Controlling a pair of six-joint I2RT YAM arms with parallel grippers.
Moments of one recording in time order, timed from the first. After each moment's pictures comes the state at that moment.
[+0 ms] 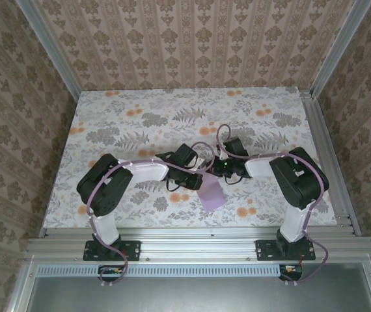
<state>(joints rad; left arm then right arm) -0.82 1.83 1.00 -0.30 0.35 -0.30 0.42 1.83 0.82 0.13 -0.46 0.73</state>
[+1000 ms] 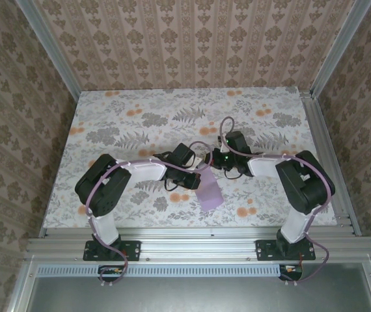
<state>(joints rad) -0.80 1.82 0.98 -0.29 0.35 -0.29 0.42 1.79 0.84 0.19 -0.46 0.78</state>
